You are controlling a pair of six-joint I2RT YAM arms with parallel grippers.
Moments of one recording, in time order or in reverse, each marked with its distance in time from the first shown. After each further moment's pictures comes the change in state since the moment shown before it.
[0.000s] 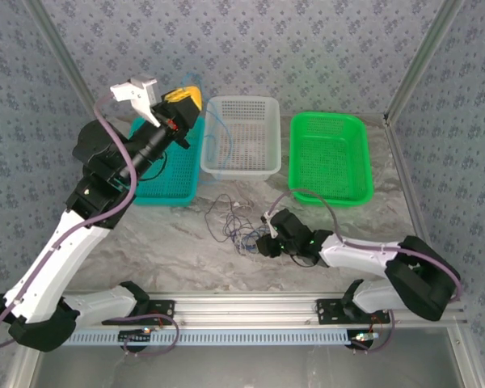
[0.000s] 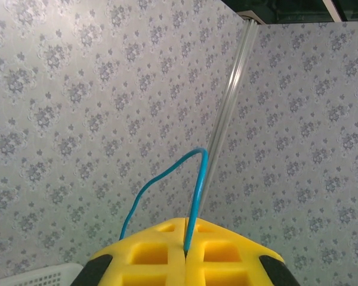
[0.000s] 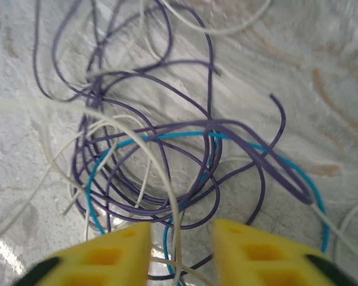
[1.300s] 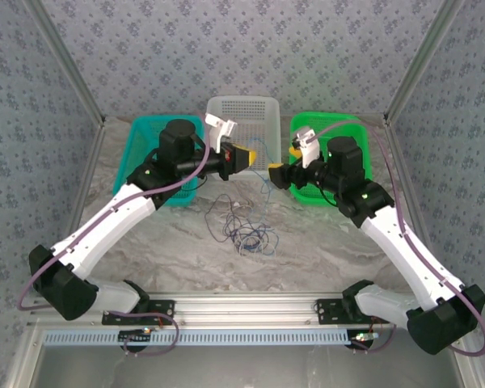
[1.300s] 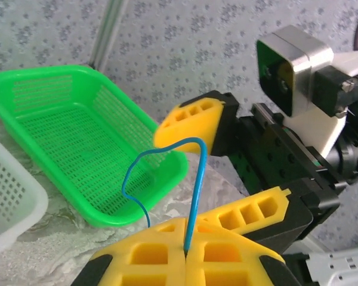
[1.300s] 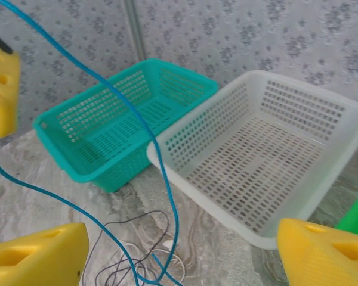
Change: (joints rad) left arm -0.004 0.228 -0.163 -0.142 0.506 -0.063; right arm -0.406 -0.171 0.597 -0.293 -0.296 -0.439
